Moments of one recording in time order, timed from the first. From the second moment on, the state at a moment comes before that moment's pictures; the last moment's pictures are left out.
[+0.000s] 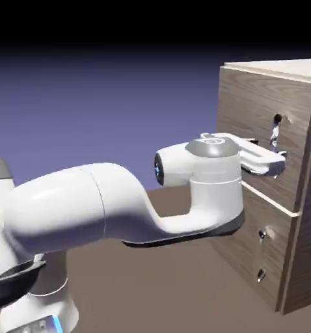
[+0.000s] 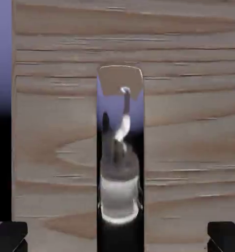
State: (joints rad) arm 1.15 -1.14 -1.30 -2.20 -2.86 2.93 -0.56
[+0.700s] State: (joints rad) arm 0.52 -0.92 -0.79 -2.64 -2.70 2.63 -0.22
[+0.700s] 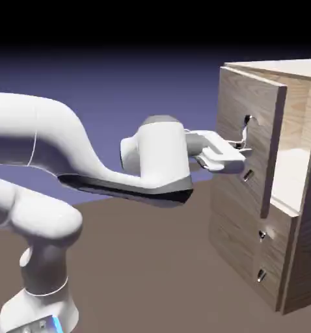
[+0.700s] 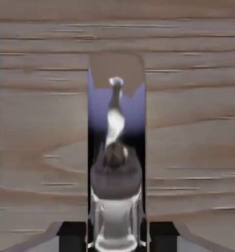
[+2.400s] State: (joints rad) arm 0.06 -0.34 0.92 -2.29 -0.89 0.97 -0.18
